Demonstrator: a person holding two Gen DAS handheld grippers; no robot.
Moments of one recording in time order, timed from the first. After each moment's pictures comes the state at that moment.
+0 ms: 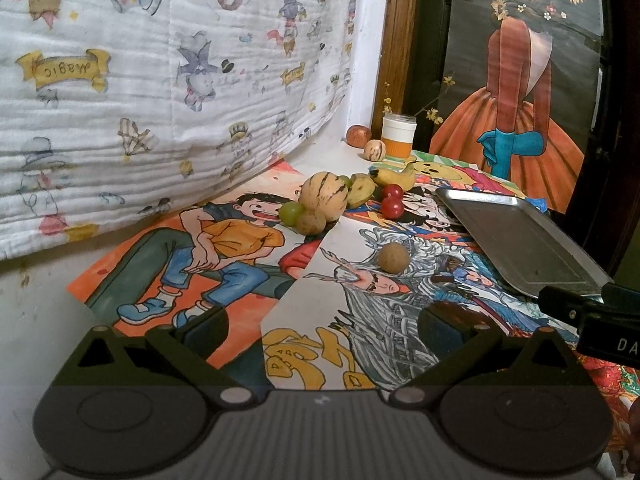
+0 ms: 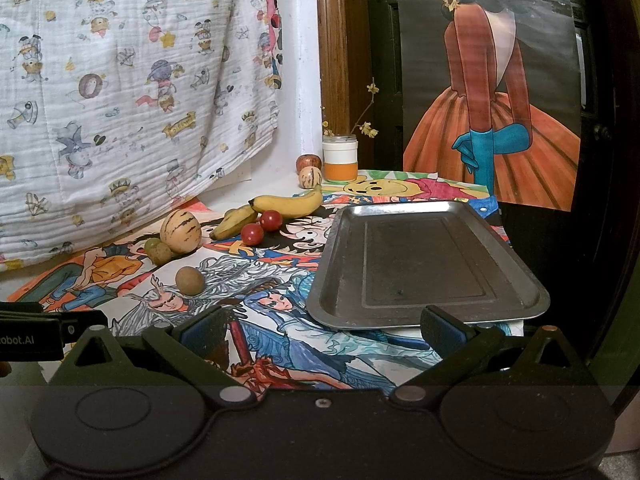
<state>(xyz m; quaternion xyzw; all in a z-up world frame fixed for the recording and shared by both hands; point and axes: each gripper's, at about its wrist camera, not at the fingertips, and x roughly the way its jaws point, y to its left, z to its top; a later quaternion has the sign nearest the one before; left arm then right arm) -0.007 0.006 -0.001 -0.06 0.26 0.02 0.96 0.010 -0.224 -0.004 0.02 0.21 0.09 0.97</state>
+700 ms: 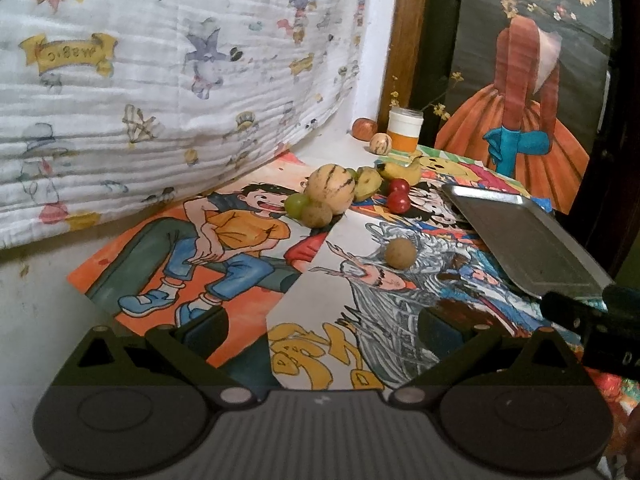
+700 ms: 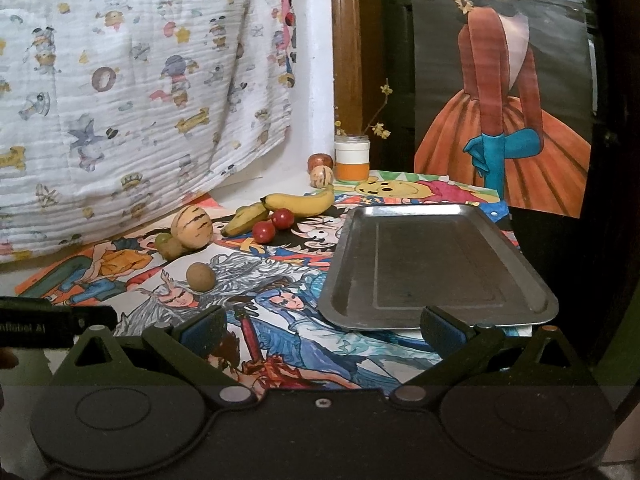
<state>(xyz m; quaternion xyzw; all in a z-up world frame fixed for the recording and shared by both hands) -0.002 0.016 -0.001 -0.07 0.28 0.02 0.96 0.007 -0.219 -0.003 0.00 0.21 0.10 0.97</state>
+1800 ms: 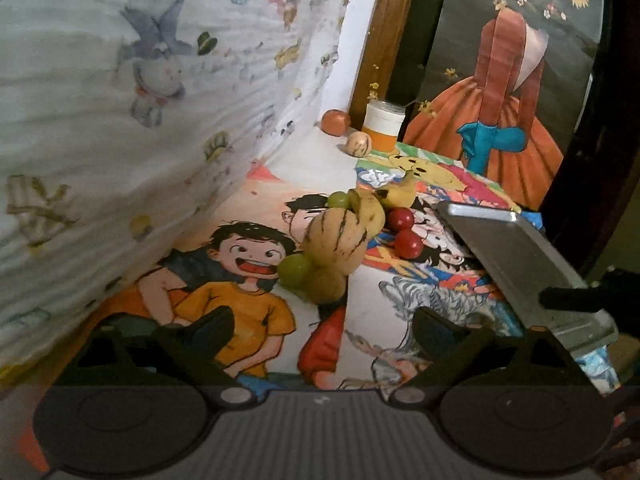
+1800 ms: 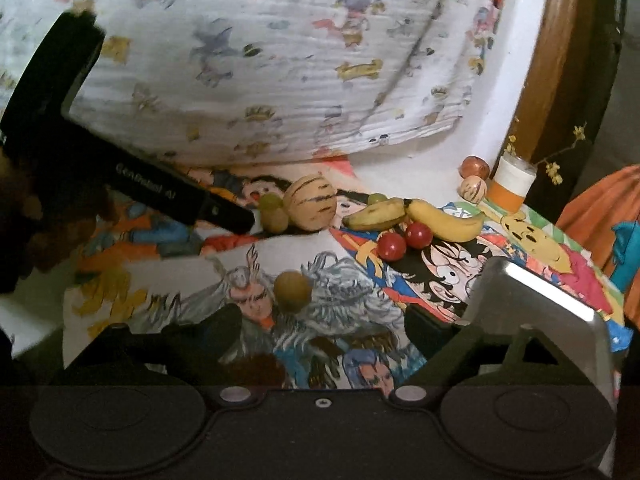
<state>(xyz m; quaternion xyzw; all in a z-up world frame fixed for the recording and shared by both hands) 0.113 0.073 0.010 -0.09 0.31 -0.07 0.94 0.094 -0.149 0.016 -0.17 0.26 0.31 0.90</state>
